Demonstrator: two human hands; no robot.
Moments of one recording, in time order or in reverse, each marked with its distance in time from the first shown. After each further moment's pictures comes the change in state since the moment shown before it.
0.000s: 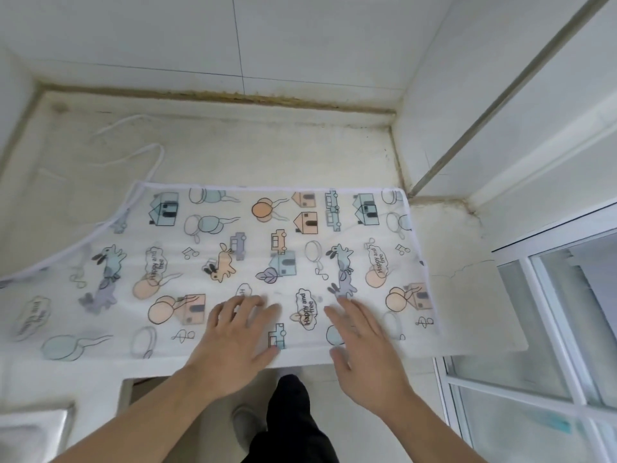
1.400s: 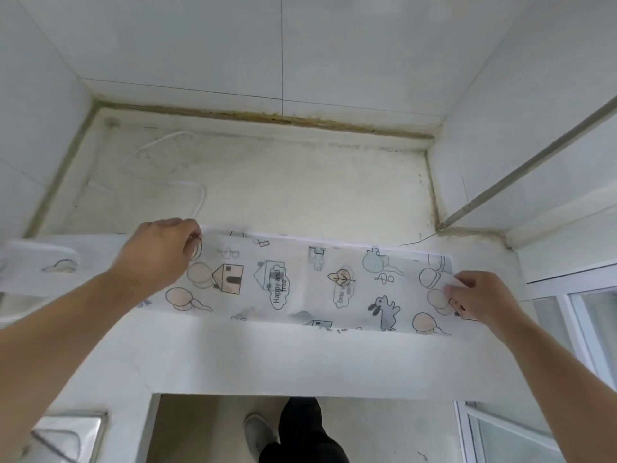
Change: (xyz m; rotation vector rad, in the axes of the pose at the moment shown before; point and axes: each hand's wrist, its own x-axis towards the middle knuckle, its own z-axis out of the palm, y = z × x) left_hand 0.045 -0.168 -0.143 -0.022 0.389 -0.301; right_hand 0.112 0.117 -0.147 0.298 0.051 0.685
